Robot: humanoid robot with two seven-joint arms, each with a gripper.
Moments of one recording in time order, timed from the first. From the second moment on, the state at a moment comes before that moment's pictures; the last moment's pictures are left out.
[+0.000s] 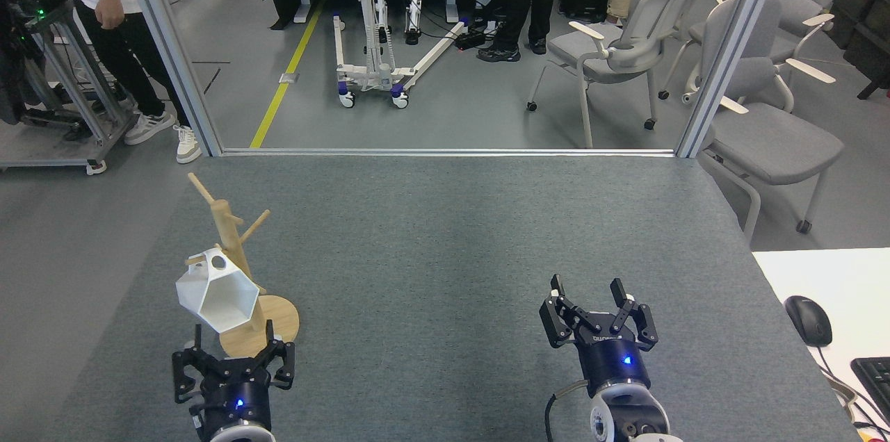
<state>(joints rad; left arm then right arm) -0.08 0.18 -0.28 -1.38 -1.61 0.62 -0.02 -0.15 0.11 -0.02 -1.35 1.43 -0.06 -0.07</state>
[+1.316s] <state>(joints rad) -0.15 -0.03 -0.32 -1.61 -1.44 0.17 -0.04 -0.11 -0.05 -0.01 -1.37 1.37 -0.08 -0.08</state>
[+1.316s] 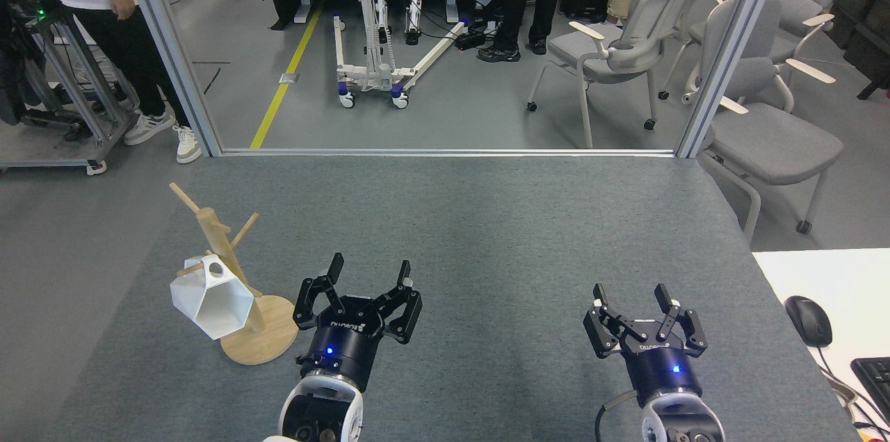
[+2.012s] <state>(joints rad) -0.25 0.03 -0.33 -1.52 -1.42 0.22 -0.06 -0.12 -0.11 -0.06 -1.39 1.25 -0.07 -0.07</state>
